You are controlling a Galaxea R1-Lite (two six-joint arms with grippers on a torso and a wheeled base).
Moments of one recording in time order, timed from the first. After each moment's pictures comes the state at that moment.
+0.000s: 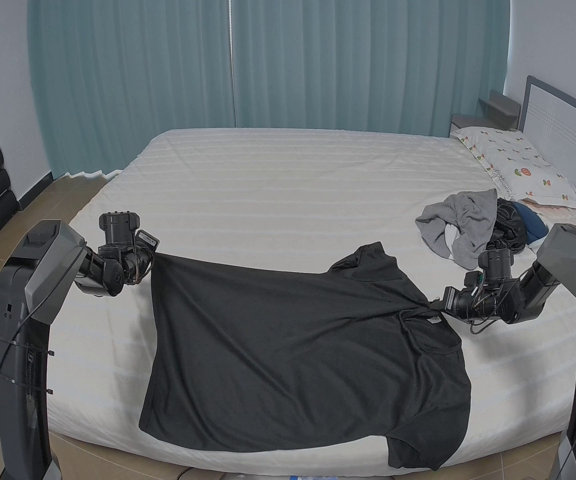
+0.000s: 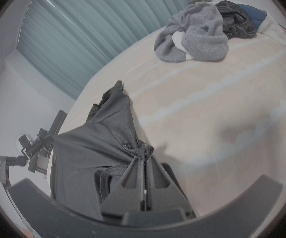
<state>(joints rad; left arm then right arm) 0.02 2.56 -1.60 -0.53 0.07 -1.03 -0.02 2.42 -1.10 -0.58 0.39 0.36</state>
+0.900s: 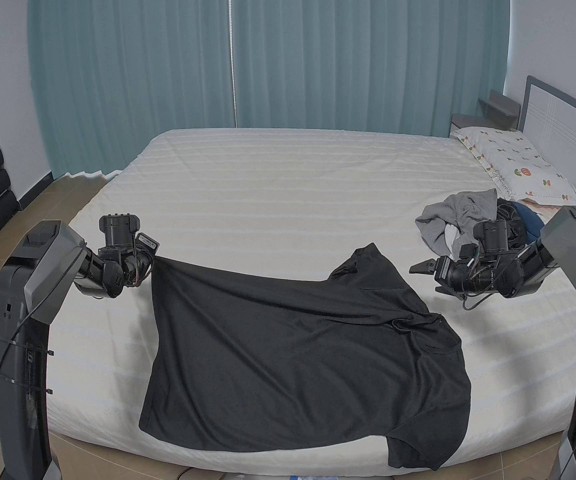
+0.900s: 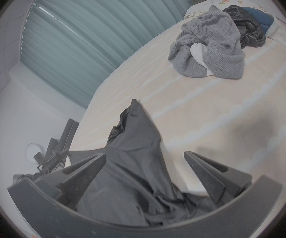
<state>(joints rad) 0.01 2.56 -1.58 -0.53 0.07 -1.02 0.04 2.41 -1.33 -0.45 0.36 0.52</state>
